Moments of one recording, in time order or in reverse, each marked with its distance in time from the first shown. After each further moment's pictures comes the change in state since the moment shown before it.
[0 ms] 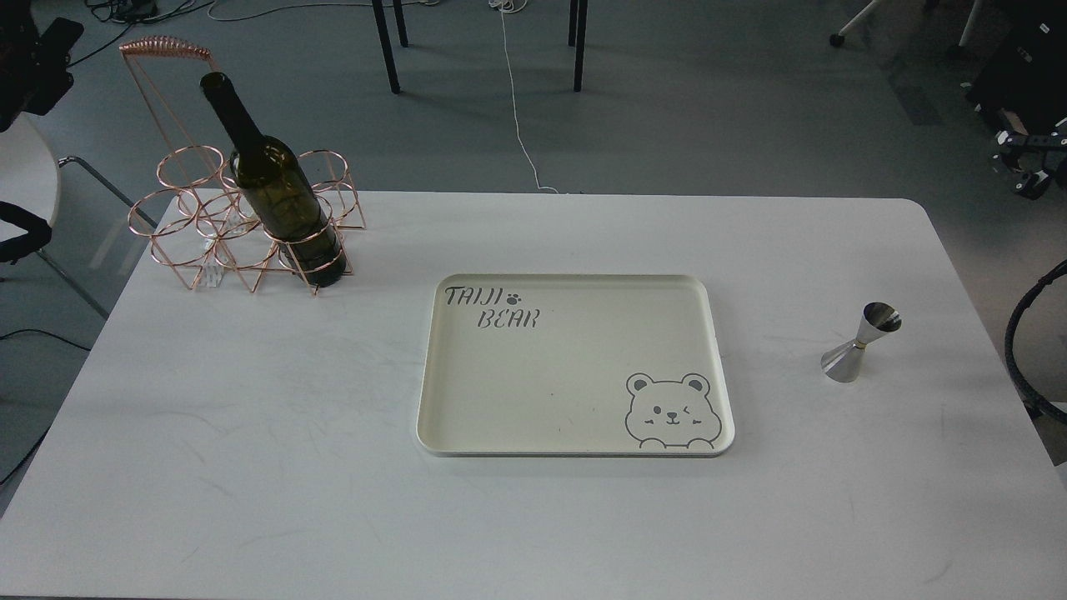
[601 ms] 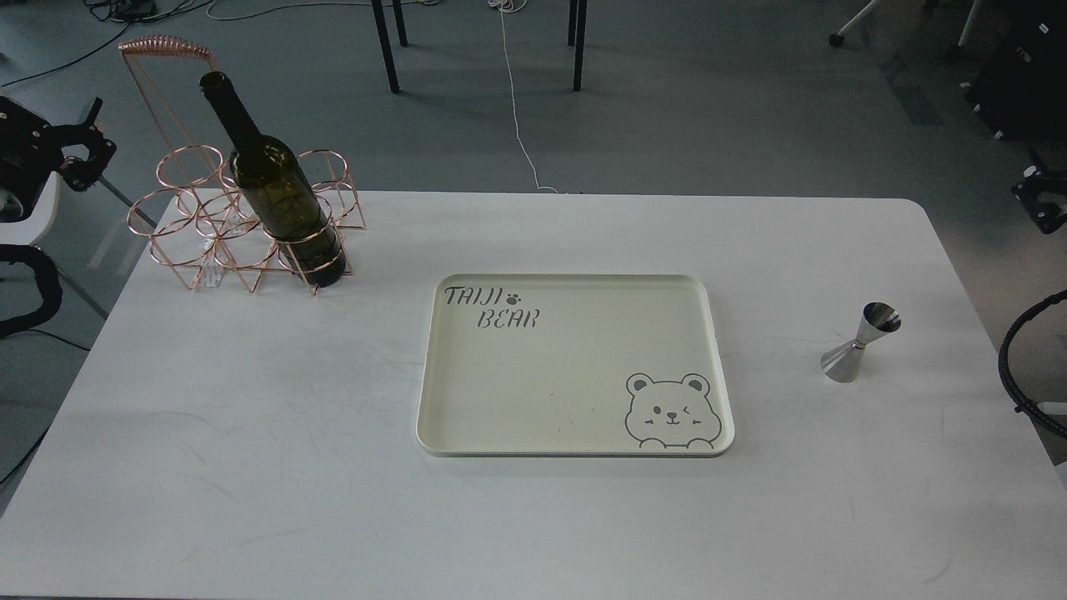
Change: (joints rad) left arm 0.179 -0.174 -0.112 0.276 -0.589 -0.371 -0.042; right arm -0.019 0.020 -0.014 -0.157 0.366 0.049 -0.088
